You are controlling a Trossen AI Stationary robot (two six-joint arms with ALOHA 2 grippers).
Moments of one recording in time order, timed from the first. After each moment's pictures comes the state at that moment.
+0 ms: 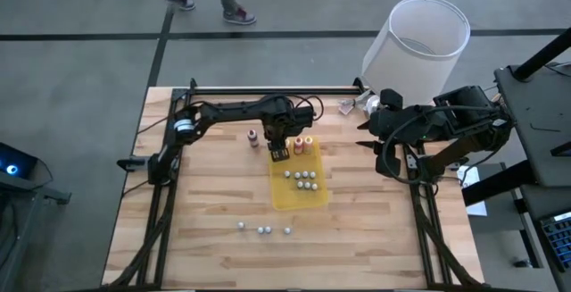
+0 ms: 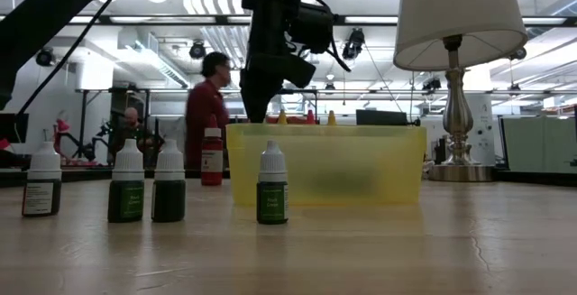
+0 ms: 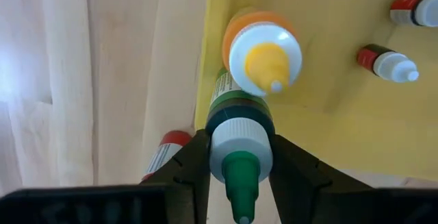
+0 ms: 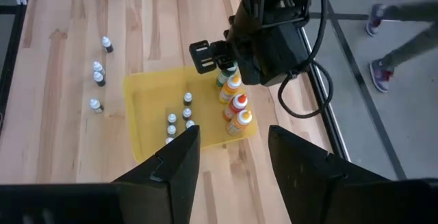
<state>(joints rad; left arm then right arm) 0.23 2.13 1.97 -1.41 -0.07 -0.02 0.28 1.46 2.13 -1.54 0.39 0.23</state>
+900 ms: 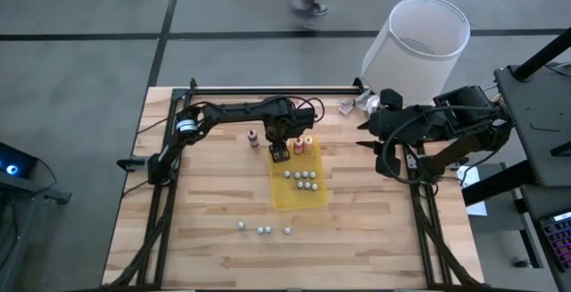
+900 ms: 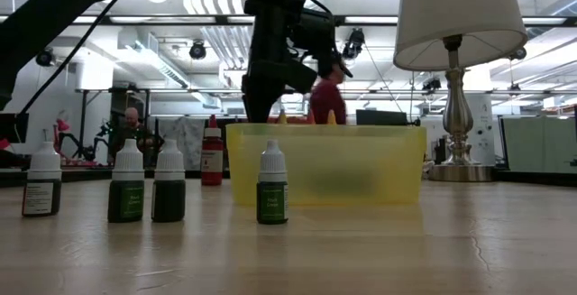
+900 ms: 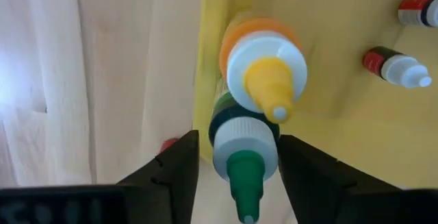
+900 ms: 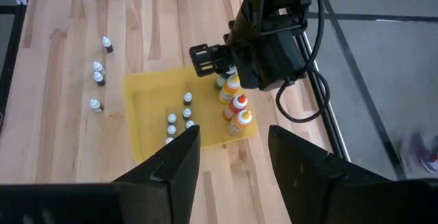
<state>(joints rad) 0.23 2.16 1.97 -1.39 -0.07 0.00 0.28 1.46 2.13 -1.54 0.39 0.23</state>
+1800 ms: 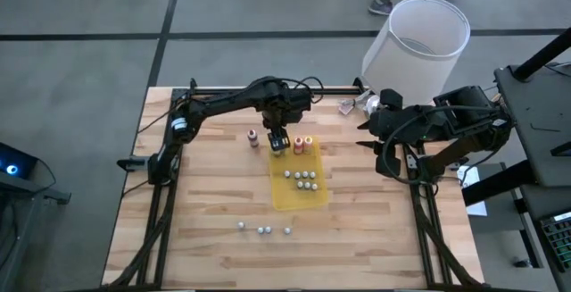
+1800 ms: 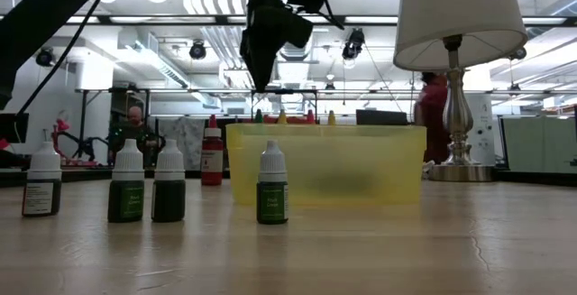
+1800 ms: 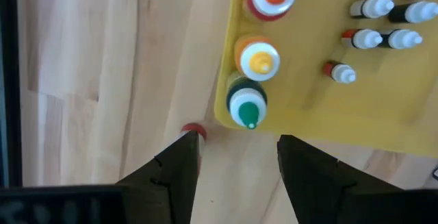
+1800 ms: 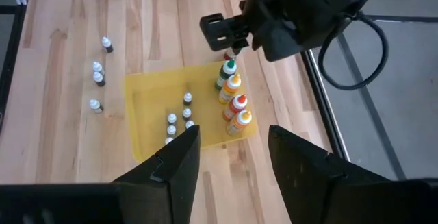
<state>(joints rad) 0.26 2.11 2.21 -1.57 -0.04 -0.01 0.28 1.46 2.13 -1.54 0.39 0.23</state>
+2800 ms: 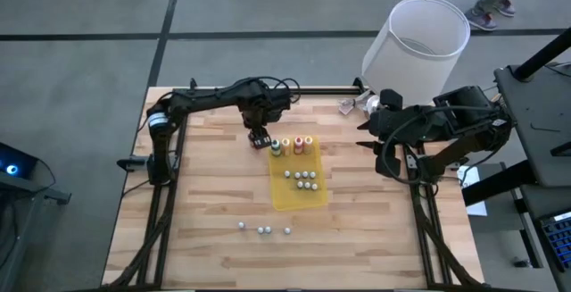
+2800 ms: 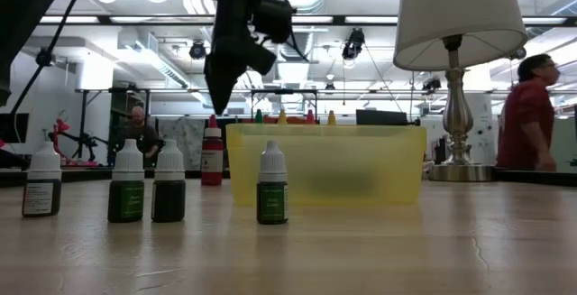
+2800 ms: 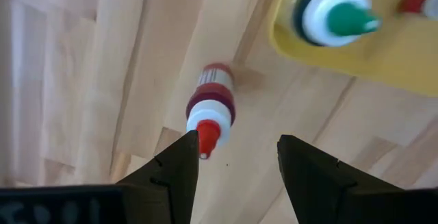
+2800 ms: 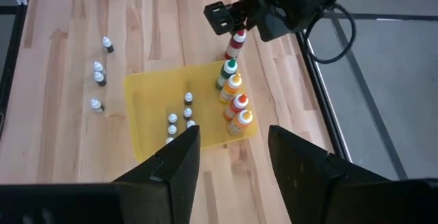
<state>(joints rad) 0.36 1.90 1.75 -1.41 -0.05 -0.03 0.28 1.46 2.12 -1.54 0.39 0.24</state>
